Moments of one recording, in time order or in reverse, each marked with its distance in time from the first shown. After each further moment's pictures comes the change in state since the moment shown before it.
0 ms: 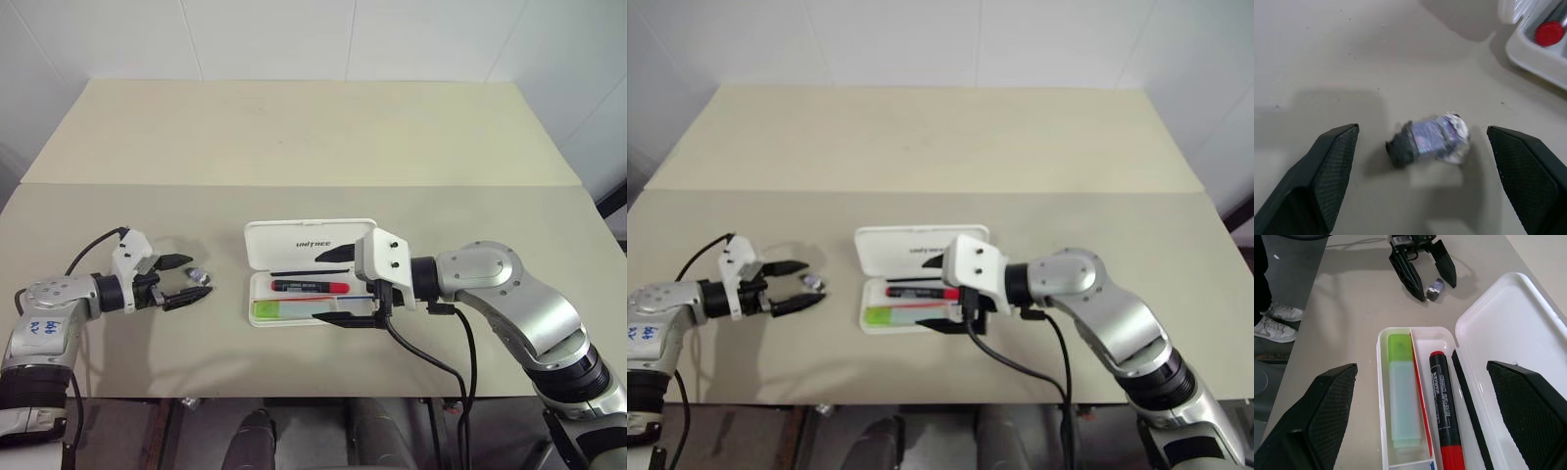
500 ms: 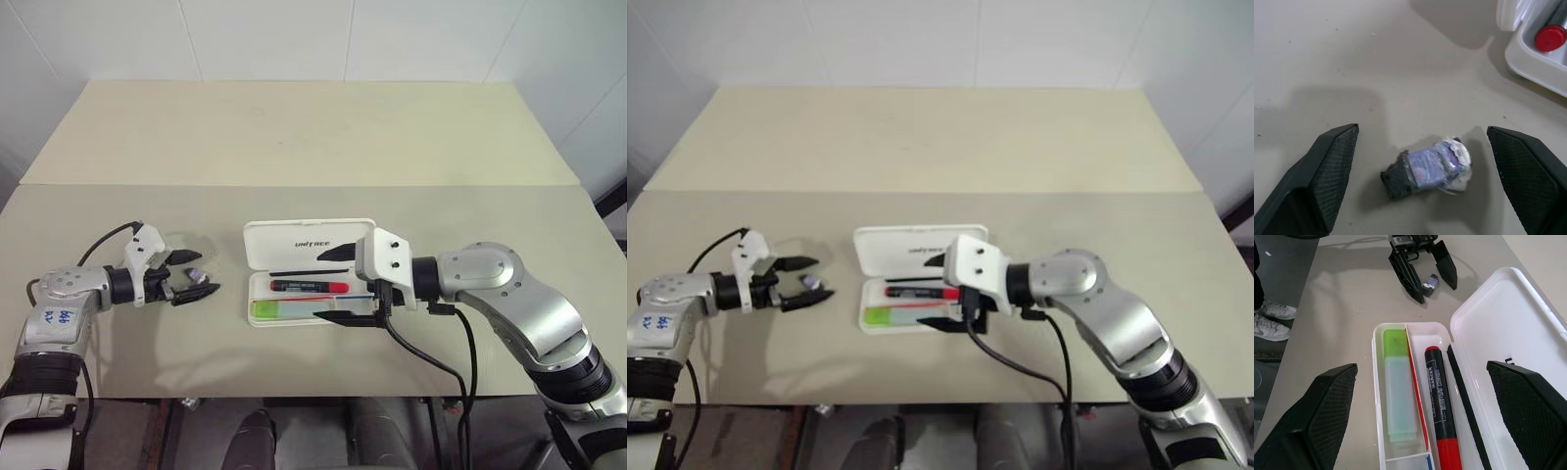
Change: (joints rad) left arm -0.020 0.006 -0.030 -0.015 0.017 0.041 -0.017; right arm 0.007 -0.011 0.000 -0.007 -0.006 0.003 -0.018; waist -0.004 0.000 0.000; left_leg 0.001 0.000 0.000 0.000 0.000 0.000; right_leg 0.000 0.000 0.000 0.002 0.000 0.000
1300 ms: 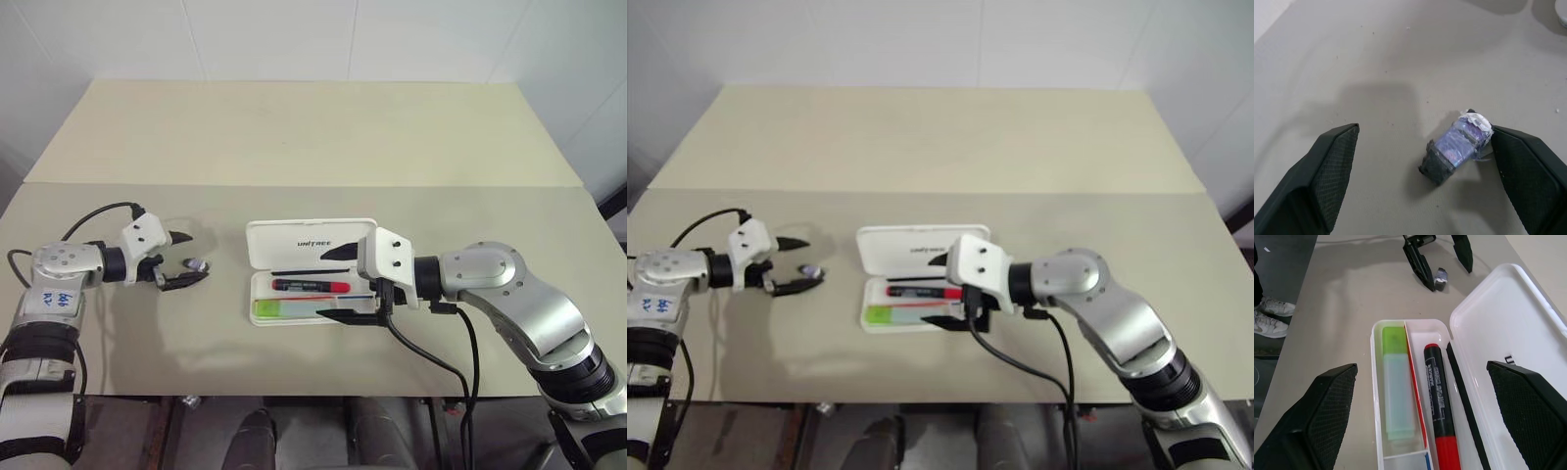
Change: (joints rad) left arm -0.223 0.011 -0.083 0.339 0.186 -0.405 -0.029; right arm -0.001 -0.009 0.000 0.010 -0.003 -0.005 -0.002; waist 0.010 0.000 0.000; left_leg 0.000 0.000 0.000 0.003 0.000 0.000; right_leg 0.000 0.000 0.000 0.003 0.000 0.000
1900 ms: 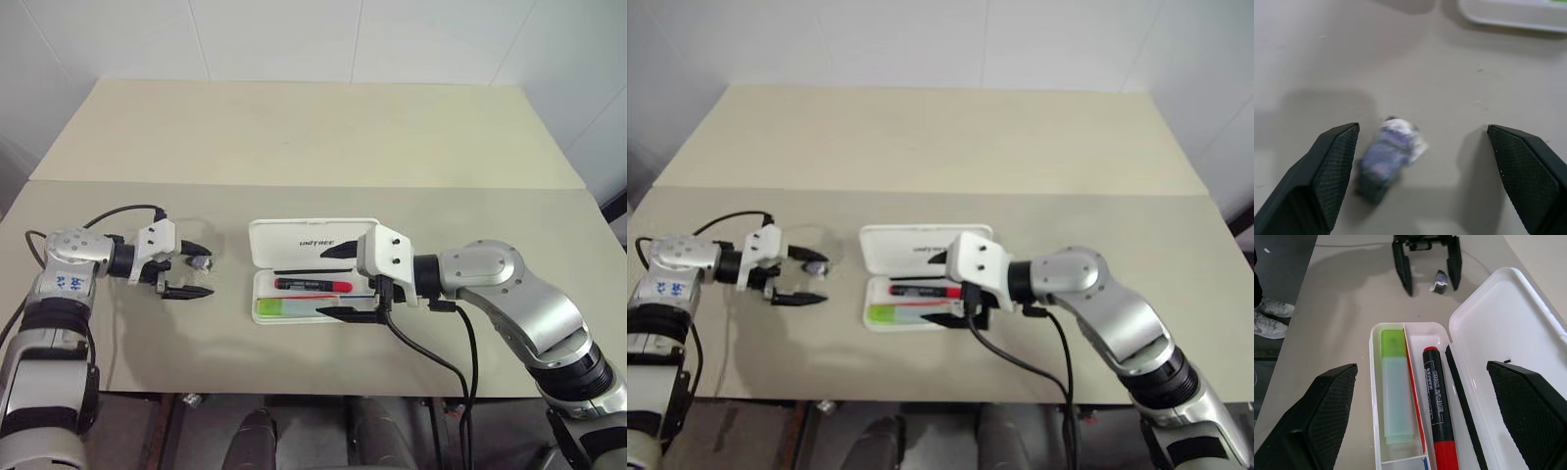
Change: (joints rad) left arm -0.233 -0.003 -0.095 0.308 0.071 -0.148 -0.291; right arm -0.008 0.007 0.000 0.015 -0.004 -0.001 0.000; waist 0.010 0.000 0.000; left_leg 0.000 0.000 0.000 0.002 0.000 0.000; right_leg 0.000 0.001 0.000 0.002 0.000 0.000
